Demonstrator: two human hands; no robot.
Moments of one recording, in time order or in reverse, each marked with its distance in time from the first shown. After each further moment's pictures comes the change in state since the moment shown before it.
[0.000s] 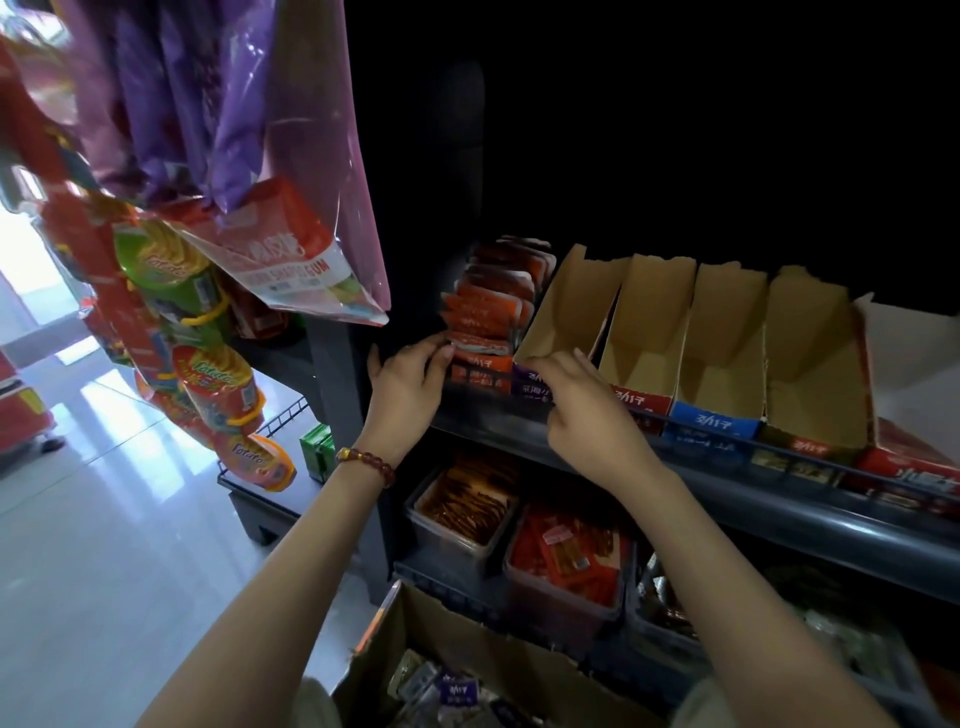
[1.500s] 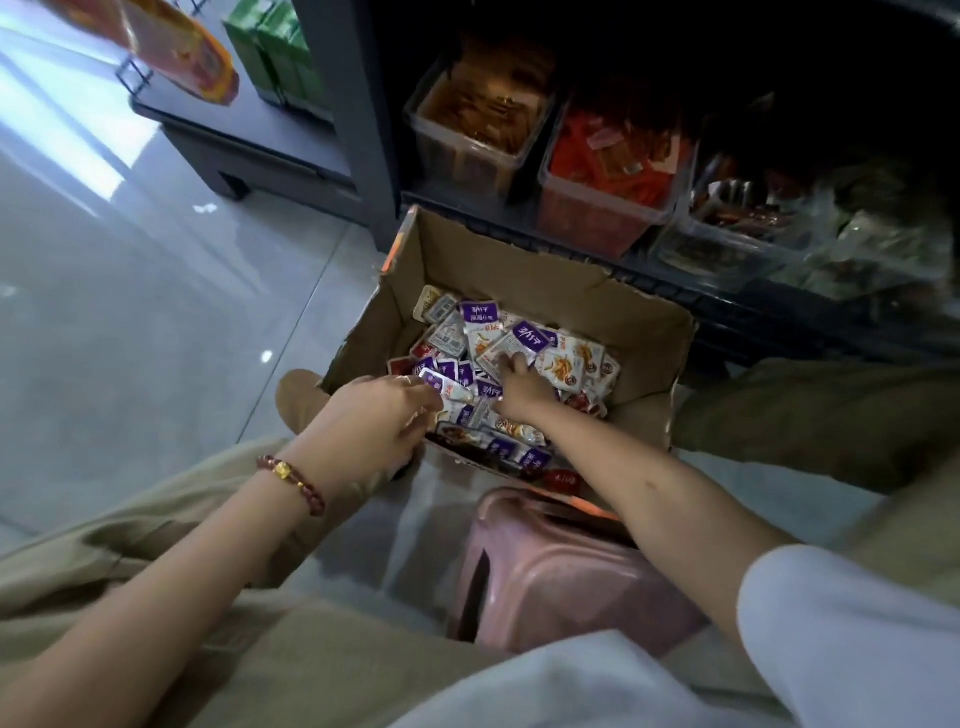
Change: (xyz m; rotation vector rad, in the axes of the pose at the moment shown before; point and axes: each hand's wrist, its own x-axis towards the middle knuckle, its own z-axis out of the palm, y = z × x) left_hand -0.325 -0.103 -0.055 0.388 -1.068 0.086; right_hand -0.279 -0.008 0.345 -0.053 -0.939 0.563
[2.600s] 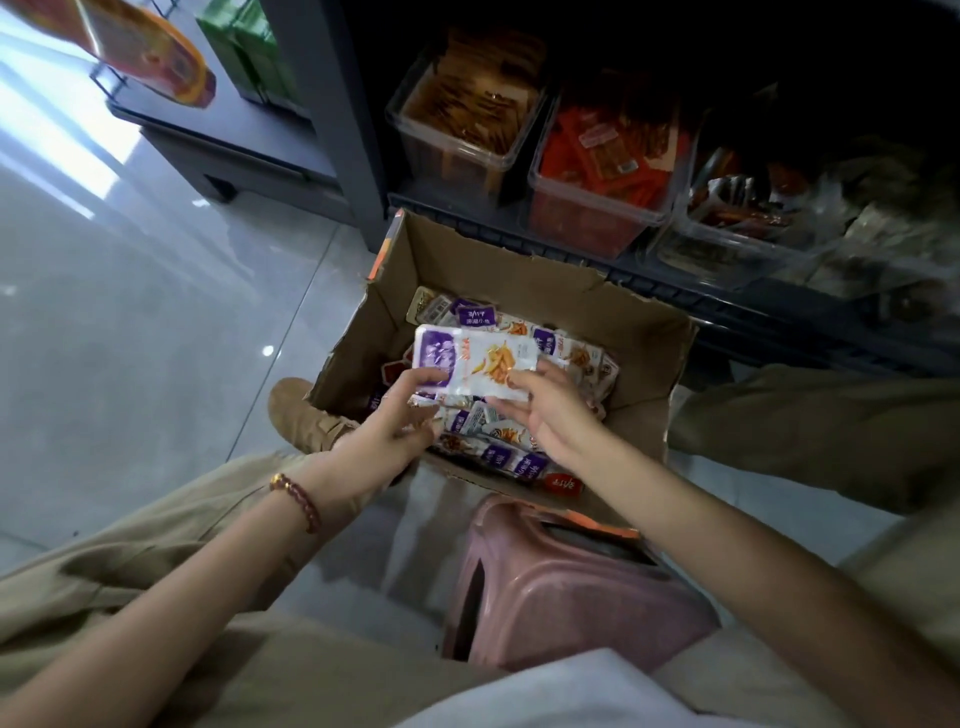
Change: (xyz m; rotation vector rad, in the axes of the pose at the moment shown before) left_hand 0.013 0.001 0.034 -1.155 -0.073 -0.163; right_hand -0.098 -0.017 -0.077 1.837 -0.031 0.220
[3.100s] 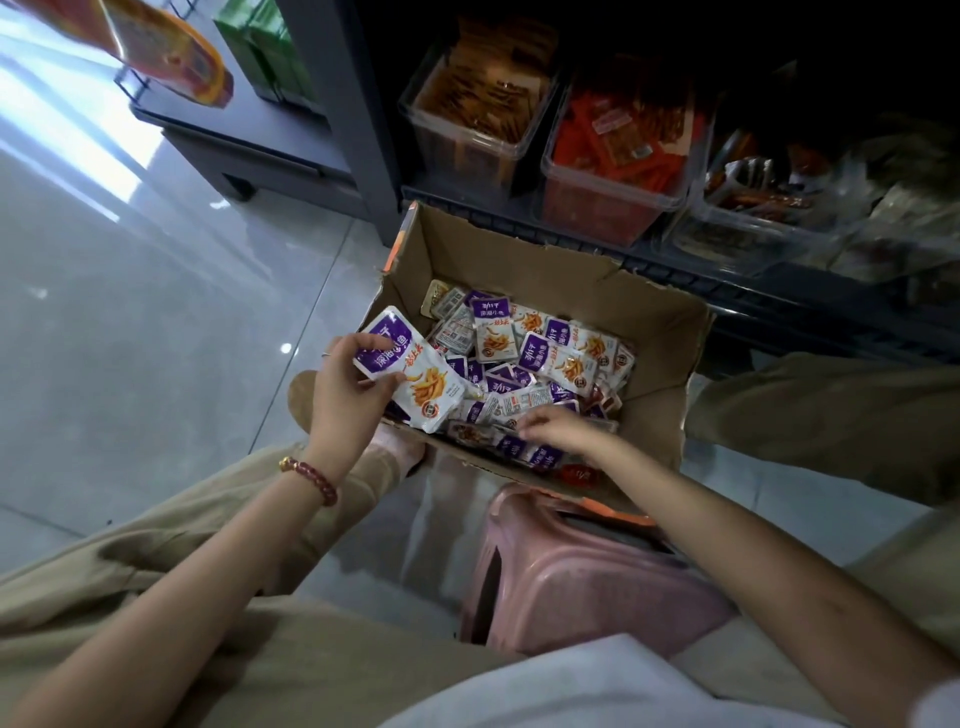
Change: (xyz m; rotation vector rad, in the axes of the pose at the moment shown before) left_hand 0.003 0.002 -0.020 0.080 0.731 0.003; right_hand 0.051 0.048 -0.053 -1.122 -0.186 0.113
